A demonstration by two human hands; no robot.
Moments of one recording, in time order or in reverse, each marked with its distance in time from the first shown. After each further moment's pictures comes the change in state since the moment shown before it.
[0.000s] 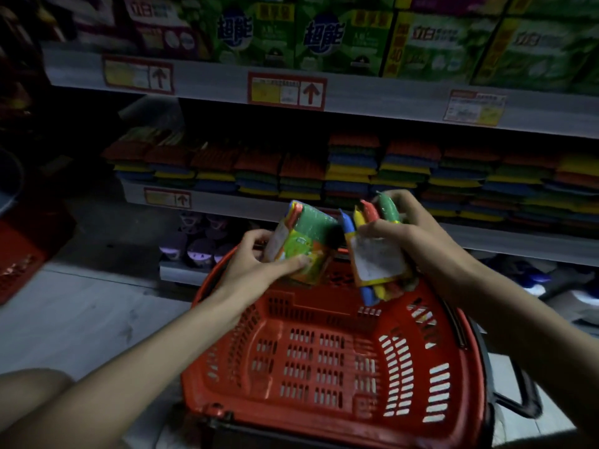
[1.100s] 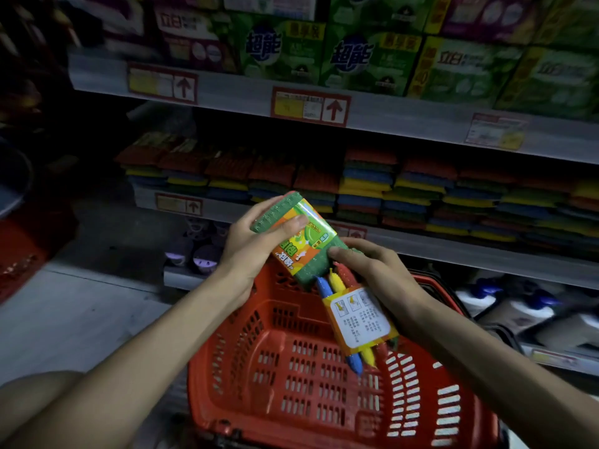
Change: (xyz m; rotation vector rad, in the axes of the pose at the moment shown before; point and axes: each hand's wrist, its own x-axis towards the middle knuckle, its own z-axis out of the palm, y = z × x) left_hand 0.017 0.044 -0.020 -0.339 0.034 0.150; right_hand 0.004 0.002 0.063 0.243 -0.084 0.210
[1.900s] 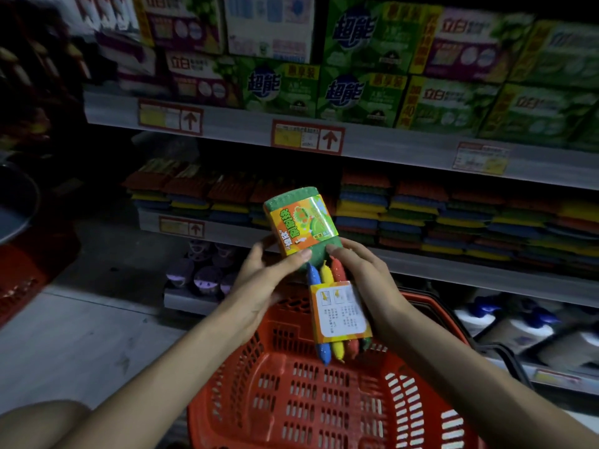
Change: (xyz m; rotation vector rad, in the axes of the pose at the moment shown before) left_hand -0.009 -0.014 0.007 -0.118 -0.052 -0.169; right_hand 0.018 -0.004 0.014 0.133 0.086 -0.072
